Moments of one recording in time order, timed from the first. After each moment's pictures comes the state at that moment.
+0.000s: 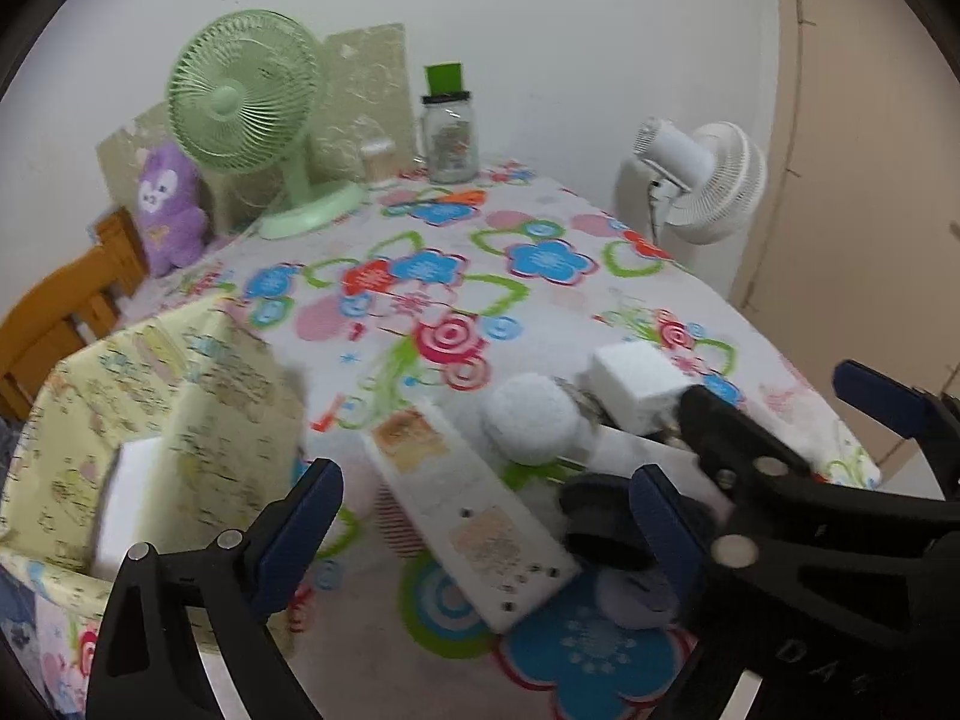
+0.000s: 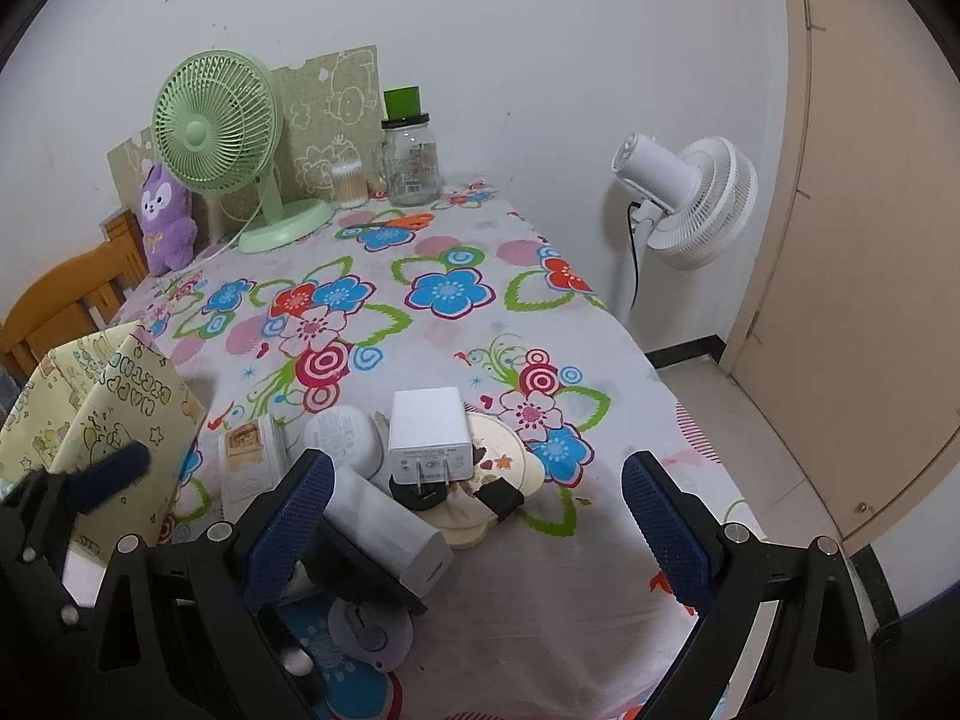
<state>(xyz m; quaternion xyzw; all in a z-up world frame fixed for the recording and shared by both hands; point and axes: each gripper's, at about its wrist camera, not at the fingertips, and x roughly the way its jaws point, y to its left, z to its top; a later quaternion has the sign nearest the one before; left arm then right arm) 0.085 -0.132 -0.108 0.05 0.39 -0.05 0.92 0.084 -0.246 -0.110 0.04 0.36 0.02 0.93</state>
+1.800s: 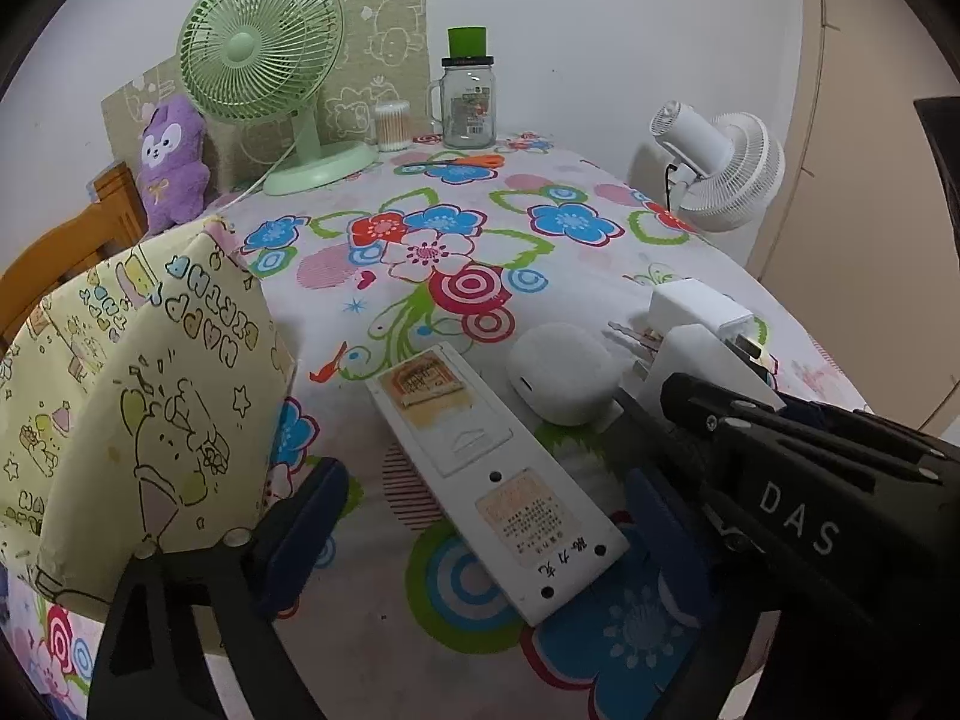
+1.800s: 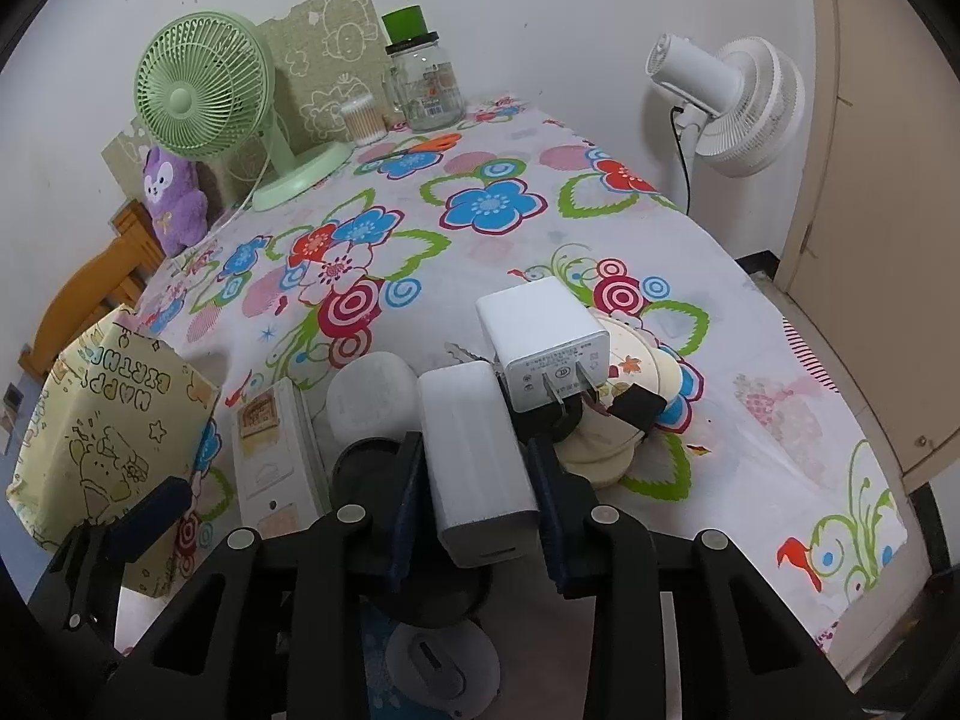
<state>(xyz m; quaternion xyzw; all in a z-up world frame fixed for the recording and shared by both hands) 0.087 -0.112 -0.136 0.02 0.41 -0.04 0.91 0.114 -0.232 -0.151 0.11 0.44 0.07 0.89</state>
